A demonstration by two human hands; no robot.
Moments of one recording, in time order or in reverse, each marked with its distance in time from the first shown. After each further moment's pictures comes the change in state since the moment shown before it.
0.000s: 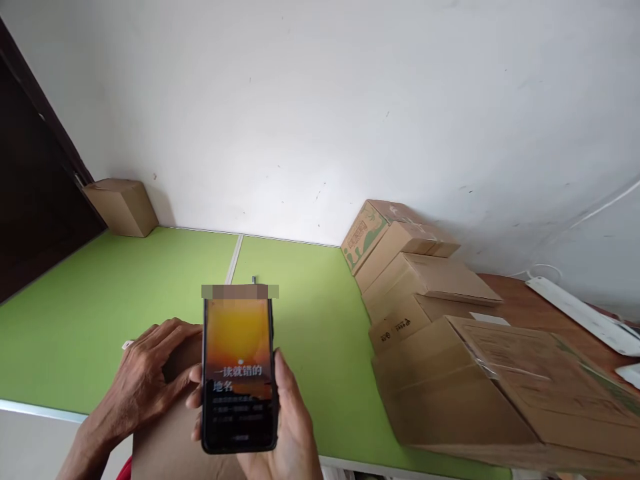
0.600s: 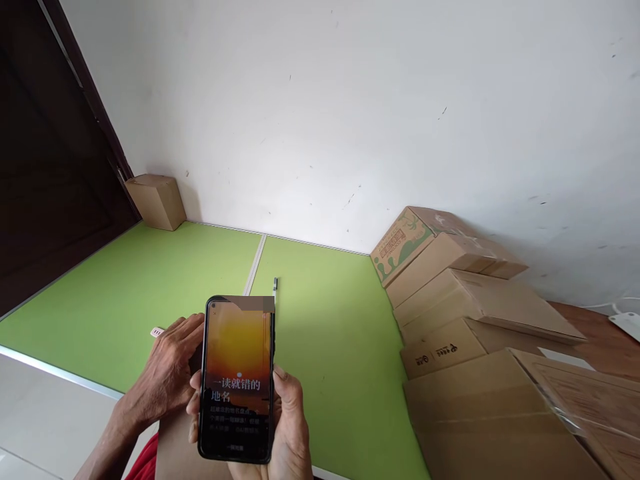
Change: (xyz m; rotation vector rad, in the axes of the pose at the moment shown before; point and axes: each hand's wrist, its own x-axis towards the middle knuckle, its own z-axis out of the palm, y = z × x) left_hand -0.003 0.003 0.002 -0.019 -0.001 -0.066; right_hand 0.015 0.026 0.003 0.064 -0.037 0.119
